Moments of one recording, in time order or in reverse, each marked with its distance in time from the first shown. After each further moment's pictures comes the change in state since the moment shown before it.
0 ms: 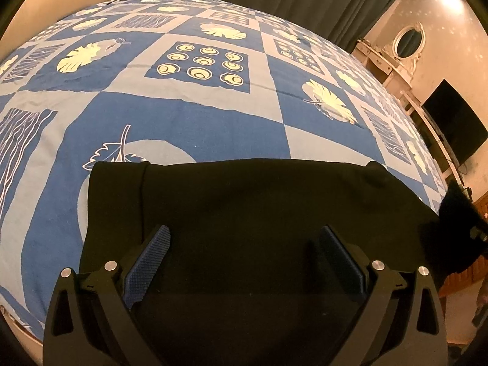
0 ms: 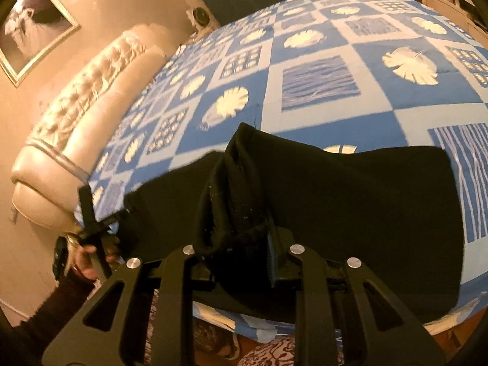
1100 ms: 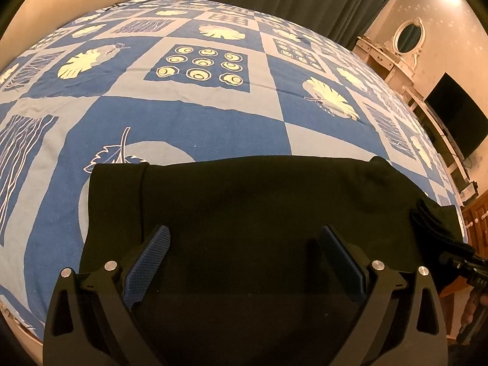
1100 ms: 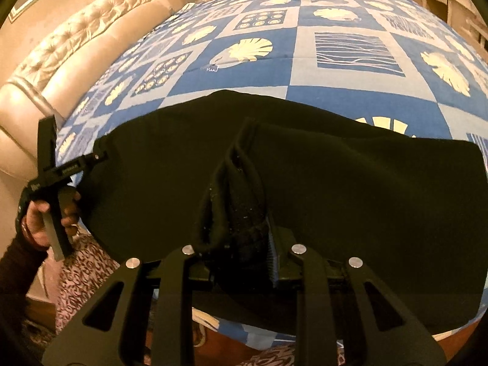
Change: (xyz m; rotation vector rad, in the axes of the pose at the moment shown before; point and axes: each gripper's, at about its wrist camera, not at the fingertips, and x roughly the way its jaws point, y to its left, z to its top) left arm 0.001 -0.003 -0.001 0.028 -0.005 0.030; right arm 0.074 0.051 -0.034 -0.185 0.123 -0.133
